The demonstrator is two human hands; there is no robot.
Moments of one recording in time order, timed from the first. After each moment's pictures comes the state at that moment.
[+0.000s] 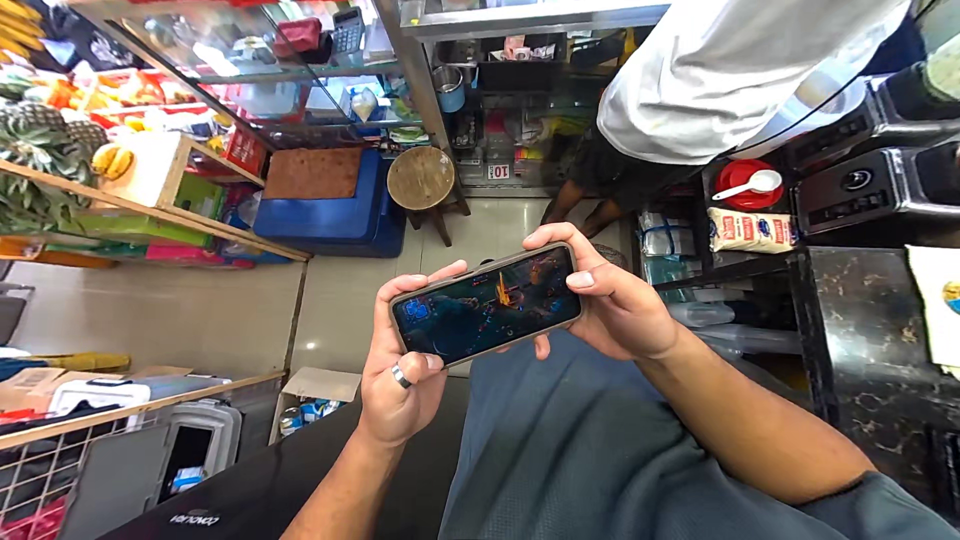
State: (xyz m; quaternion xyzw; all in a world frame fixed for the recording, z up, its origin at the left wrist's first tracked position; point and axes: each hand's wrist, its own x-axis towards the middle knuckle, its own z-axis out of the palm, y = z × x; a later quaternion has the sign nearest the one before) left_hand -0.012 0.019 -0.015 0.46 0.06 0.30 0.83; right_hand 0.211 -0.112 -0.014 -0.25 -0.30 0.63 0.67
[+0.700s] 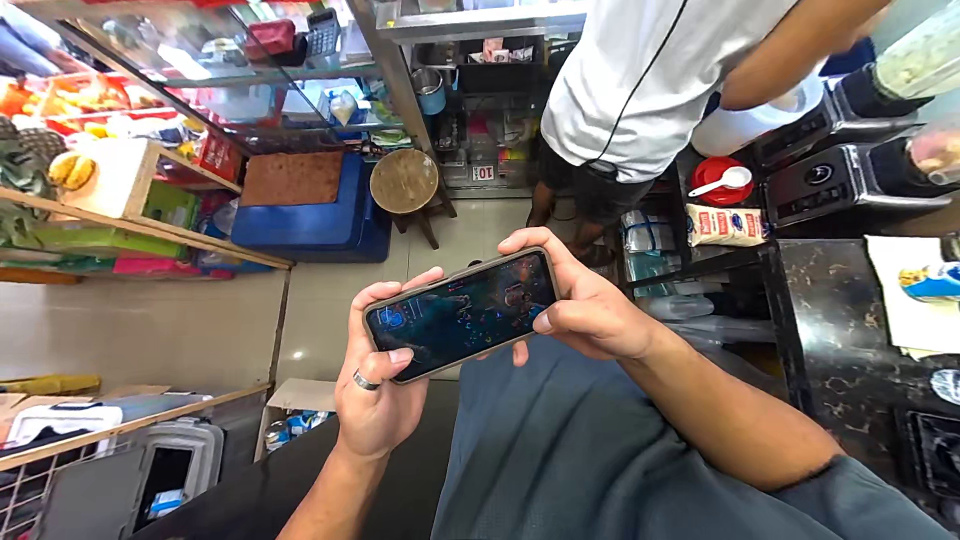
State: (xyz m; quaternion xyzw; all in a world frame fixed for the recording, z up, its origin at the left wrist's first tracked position) left_hand -0.008 0.017 -0.011 0.43 0.09 0.32 0.84; right_hand 0.210 -0.114 -0.010 -0.28 -0.33 0.62 0.65
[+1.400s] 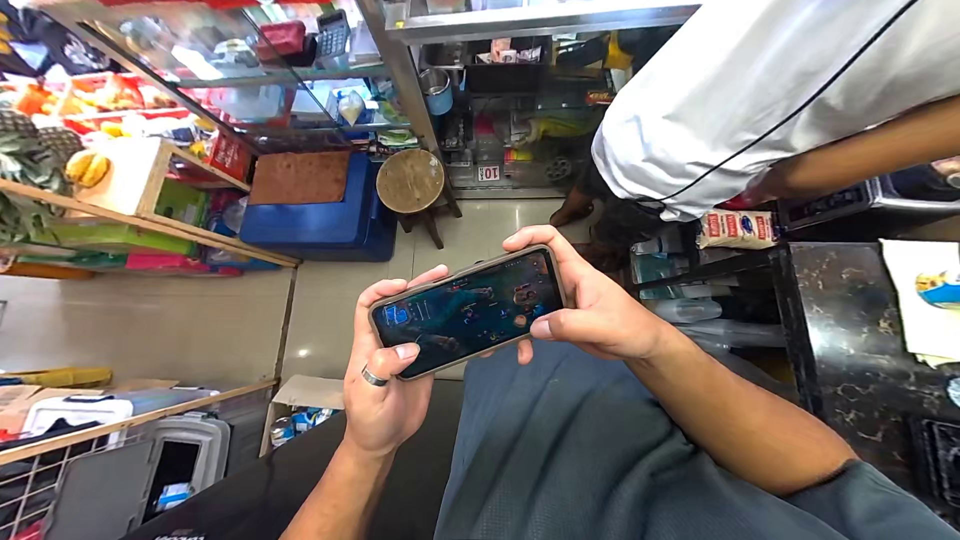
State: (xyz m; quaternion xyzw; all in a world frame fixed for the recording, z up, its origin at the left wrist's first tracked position) left_hand -0.008 0.017 -0.010 0.44 0.11 0.32 0.83; right_hand 0.209 -0.112 -0.008 -0.32 -0.35 0.60 0.64
